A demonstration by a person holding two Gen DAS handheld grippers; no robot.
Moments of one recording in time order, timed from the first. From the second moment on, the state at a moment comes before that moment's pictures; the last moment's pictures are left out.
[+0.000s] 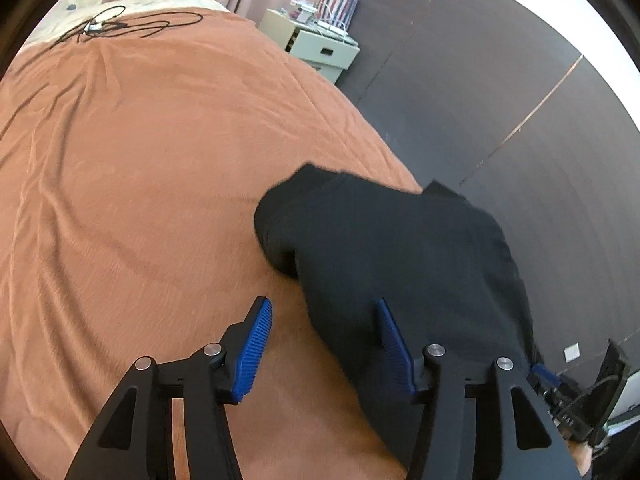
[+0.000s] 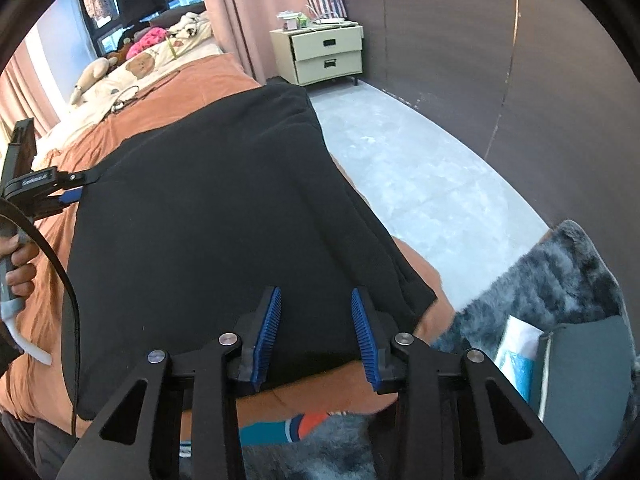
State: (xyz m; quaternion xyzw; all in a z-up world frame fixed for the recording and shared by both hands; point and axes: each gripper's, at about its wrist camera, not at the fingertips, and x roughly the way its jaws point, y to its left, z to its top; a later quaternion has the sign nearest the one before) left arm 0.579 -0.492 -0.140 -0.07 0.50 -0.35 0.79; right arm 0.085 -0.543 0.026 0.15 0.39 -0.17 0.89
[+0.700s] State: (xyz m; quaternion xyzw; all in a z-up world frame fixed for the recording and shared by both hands) left arm 0.485 -0.373 -0.019 -0.02 0.42 -0.36 0.83; right arm 0.066 -0.405 0.094 0.10 0.37 -0.20 0.90
